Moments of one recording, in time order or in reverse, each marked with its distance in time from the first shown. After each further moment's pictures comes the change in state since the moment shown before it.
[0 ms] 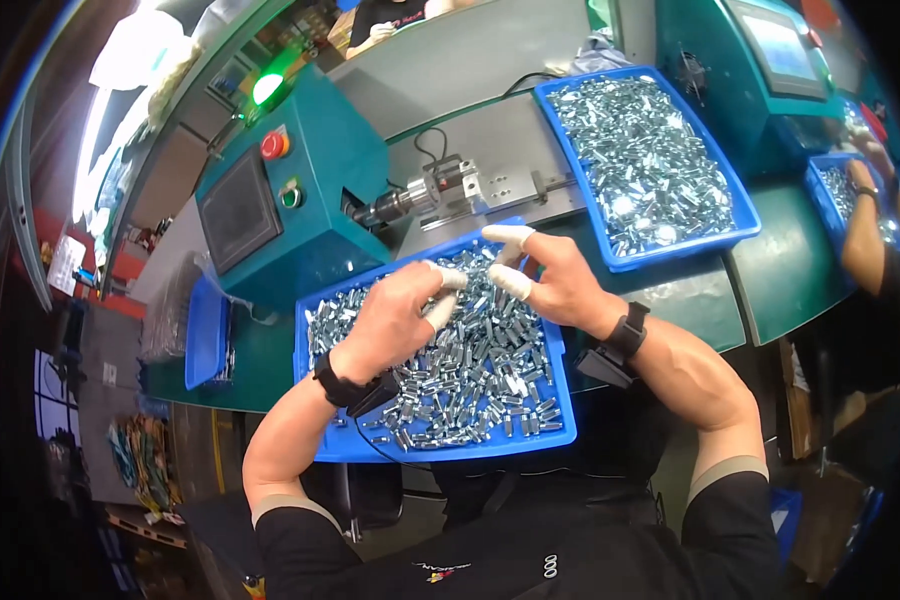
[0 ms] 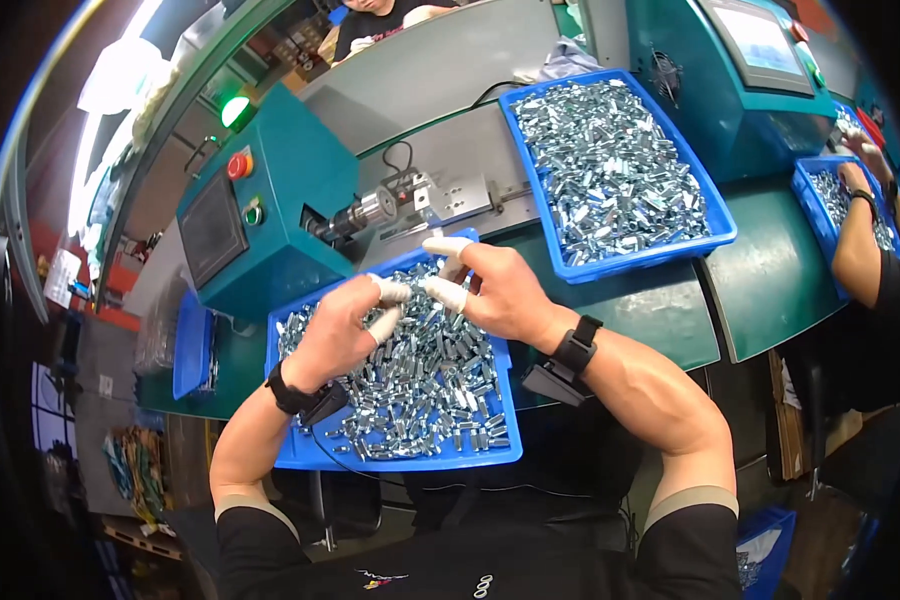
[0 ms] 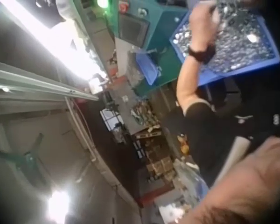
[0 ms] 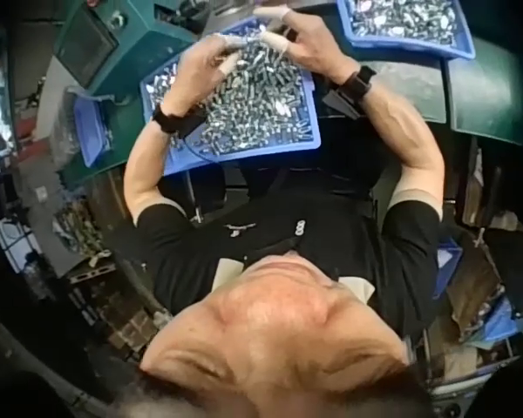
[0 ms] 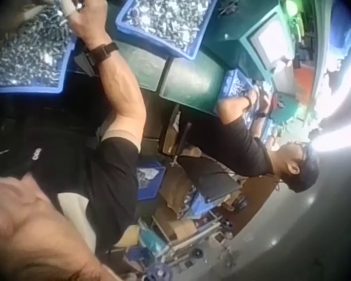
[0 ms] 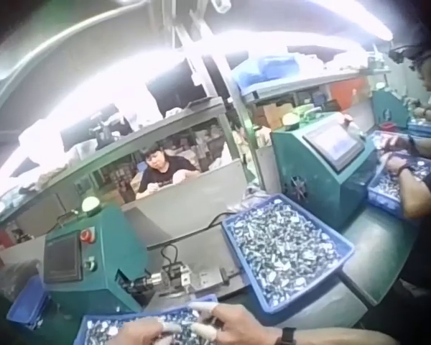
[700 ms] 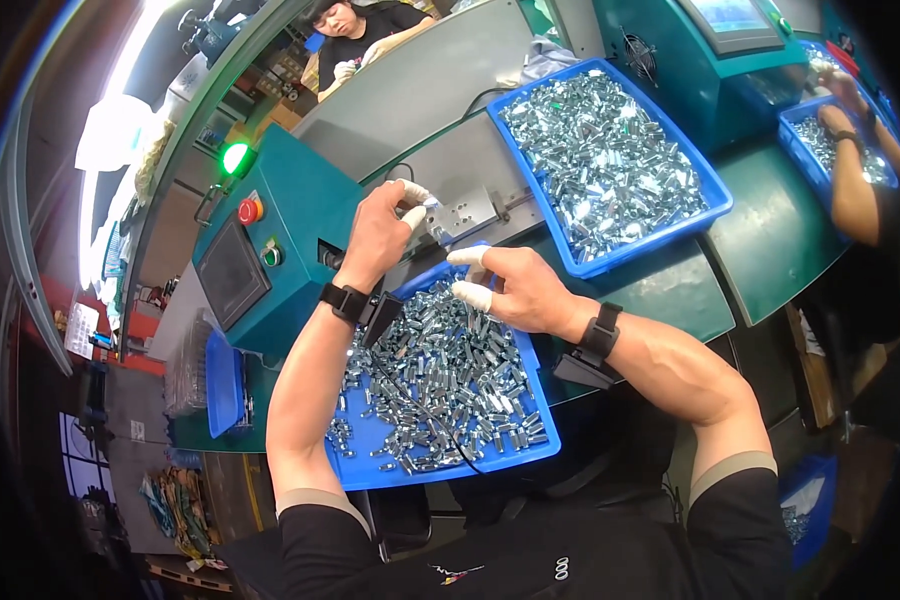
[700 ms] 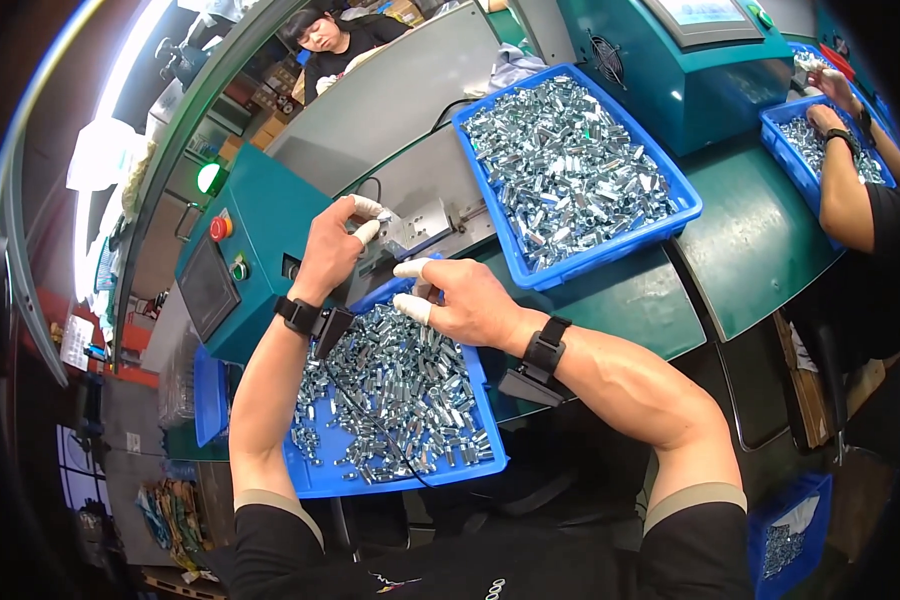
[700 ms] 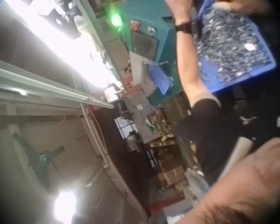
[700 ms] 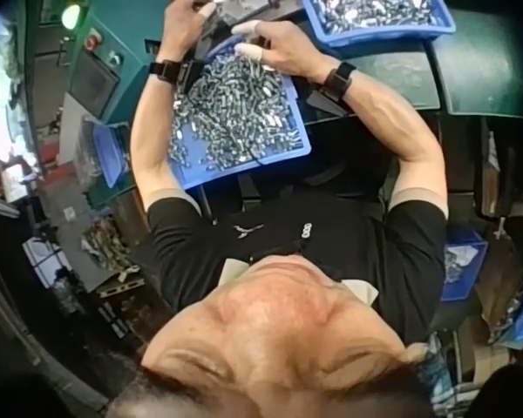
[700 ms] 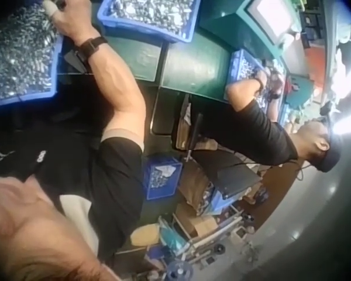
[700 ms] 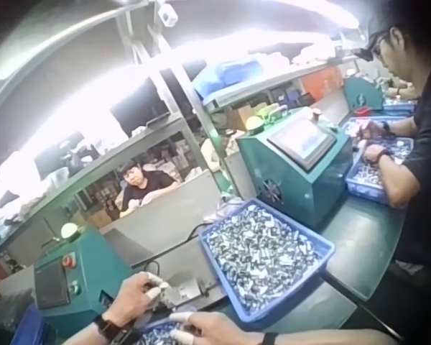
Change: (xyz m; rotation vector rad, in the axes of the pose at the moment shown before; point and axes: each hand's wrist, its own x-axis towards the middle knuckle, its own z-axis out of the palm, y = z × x) left_hand 0.136 -0.065 0.000 -0.046 0.089 -0.159; right_hand 0.005 0.012 -0.003 -0.093 0.096 -0.030
